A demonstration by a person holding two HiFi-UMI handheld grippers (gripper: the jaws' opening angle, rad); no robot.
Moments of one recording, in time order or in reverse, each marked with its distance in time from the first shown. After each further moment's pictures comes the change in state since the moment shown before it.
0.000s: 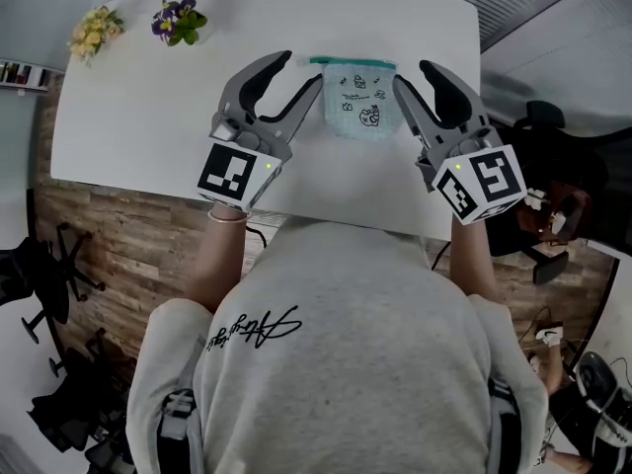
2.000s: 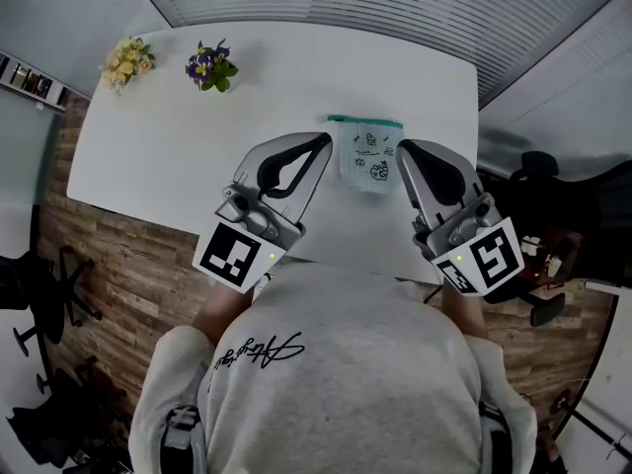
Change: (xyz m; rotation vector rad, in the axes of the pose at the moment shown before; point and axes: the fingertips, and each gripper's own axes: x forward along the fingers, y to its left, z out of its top) left arm -0.045 -0.023 0.084 -0.009 -0.186 -0.056; right arm -0.020 0.072 0.070 -0.089 -0.180 0.175
